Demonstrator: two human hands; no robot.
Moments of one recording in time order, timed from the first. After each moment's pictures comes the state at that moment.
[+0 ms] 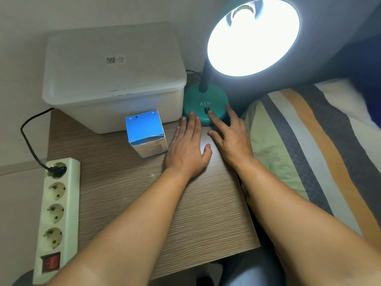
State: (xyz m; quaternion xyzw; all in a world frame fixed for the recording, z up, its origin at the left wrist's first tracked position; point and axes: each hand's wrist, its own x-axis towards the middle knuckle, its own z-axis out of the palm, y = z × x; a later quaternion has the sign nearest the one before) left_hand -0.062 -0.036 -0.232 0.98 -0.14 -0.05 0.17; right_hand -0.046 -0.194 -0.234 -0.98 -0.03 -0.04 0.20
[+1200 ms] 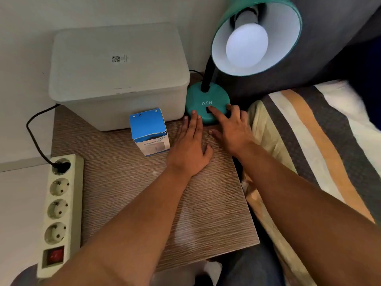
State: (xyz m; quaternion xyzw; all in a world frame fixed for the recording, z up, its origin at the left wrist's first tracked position) left_hand -0.062 -0.033 -0.232 0.97 -0.15 -0.06 0.19; right_hand -0.031 -0.188 -0.201 -0.99 -0.02 0.06 0.13
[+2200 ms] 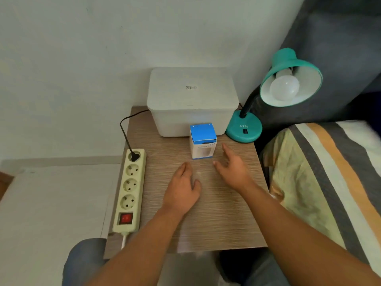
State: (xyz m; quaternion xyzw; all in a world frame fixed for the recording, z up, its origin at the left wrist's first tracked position) left_hand -0.182 0.089 -0.198 0.93 0.03 -0.06 0.35; right_hand -0.119 -0.082 -0.172 -0.90 0.03 0.13 0.42
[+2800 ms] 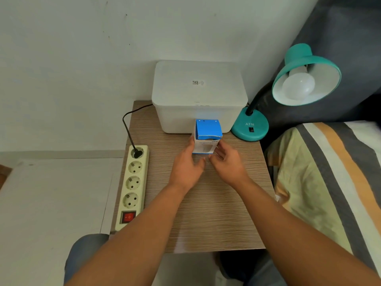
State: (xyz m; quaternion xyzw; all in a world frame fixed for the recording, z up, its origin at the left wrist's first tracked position) left_hand -0.131 0.095 -0.188 0.86 0.05 -0.02 0.51; right_hand -0.108 -0.052 -0.177 -0.83 -0.02 0.10 0.55
